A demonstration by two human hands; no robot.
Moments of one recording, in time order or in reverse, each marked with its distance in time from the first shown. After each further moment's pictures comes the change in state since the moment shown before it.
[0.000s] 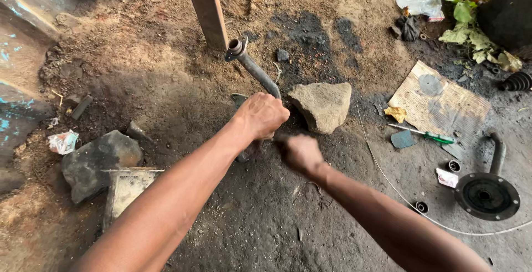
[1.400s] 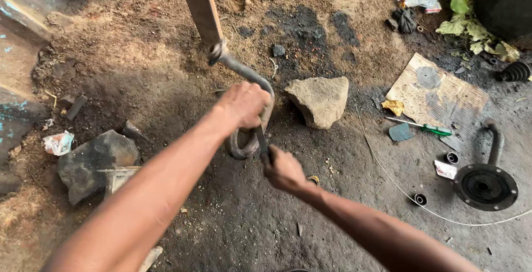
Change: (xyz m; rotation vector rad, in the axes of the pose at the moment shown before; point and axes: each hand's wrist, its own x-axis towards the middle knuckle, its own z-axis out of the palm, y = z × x) left_hand -0.017 -0.024 -0.010 -0.301 -0.123 -0.170; right_hand -0.023 -0.057 0.005 0.503 -0.129 0.432
